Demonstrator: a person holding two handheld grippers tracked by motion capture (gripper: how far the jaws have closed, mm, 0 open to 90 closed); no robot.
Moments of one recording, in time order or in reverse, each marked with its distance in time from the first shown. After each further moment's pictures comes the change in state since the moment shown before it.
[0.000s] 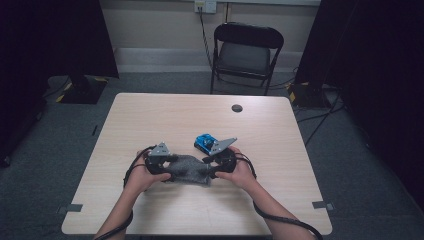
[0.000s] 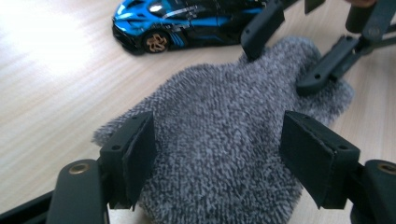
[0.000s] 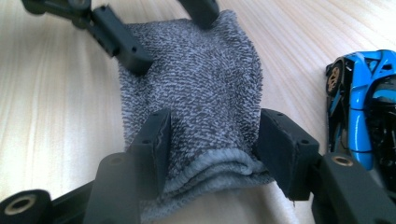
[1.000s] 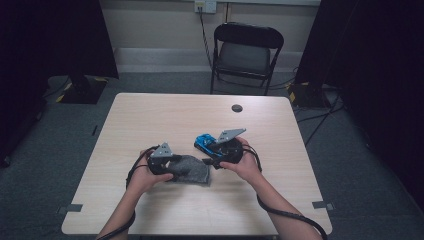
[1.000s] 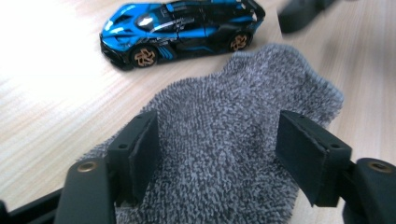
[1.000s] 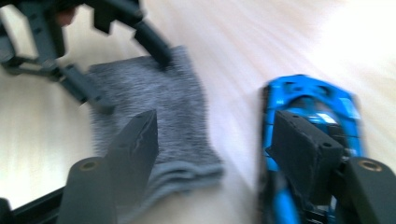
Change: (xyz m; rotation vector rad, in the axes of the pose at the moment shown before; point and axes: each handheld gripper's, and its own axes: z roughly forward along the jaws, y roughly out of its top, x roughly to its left) left arm -0.005 0.005 0.005 -0.021 -0.001 0.056; right arm -0.017 0.015 -0.028 -0.057 -0.112 0.056
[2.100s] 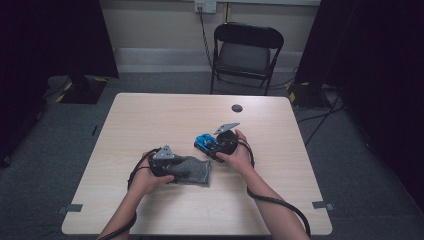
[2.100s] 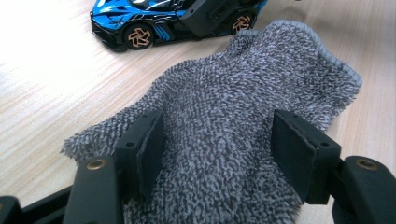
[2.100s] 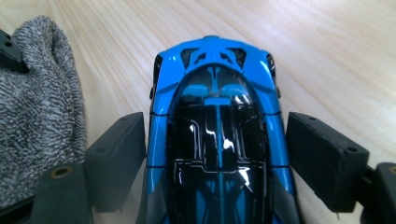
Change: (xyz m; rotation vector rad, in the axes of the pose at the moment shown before) left arm 0.001 -0.008 0.008 0.019 -0.006 -0.013; right arm -0.044 -0.011 0.044 0.104 -0.171 0.102
